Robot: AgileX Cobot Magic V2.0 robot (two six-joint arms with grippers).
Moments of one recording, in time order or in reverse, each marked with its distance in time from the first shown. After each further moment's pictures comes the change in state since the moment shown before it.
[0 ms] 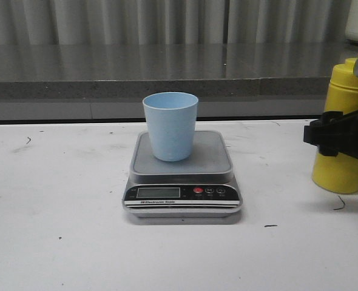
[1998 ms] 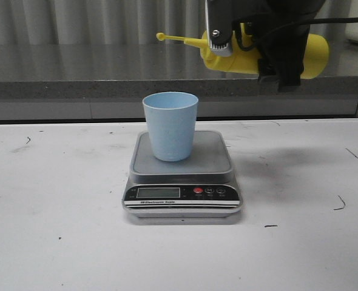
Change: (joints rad) left arm 0.000 0.000 0.000 0.000 0.000 0.000; right arm 0.295 -0.137 -0.818 -1.170 1.620 -0.400
